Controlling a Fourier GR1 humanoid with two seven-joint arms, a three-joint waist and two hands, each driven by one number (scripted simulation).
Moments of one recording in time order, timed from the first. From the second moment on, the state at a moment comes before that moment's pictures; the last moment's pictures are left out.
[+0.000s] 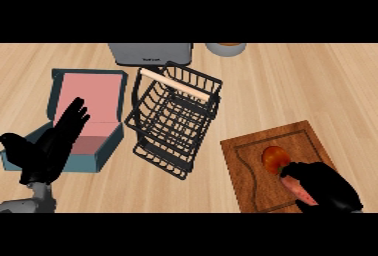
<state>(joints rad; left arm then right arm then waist) -0.05 0.26 0.04 -1.59 0.14 -0.03 0.21 0.07 -0.55 0.34 -1.58 1.01 0.21 -0.09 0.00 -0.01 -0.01</state>
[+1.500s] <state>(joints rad) -0.05 0.26 0.10 -1.57 0.14 -0.08 0.21 0.35 -0.27 0.16 -2.32 0.87 -0.10 0.23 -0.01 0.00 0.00</state>
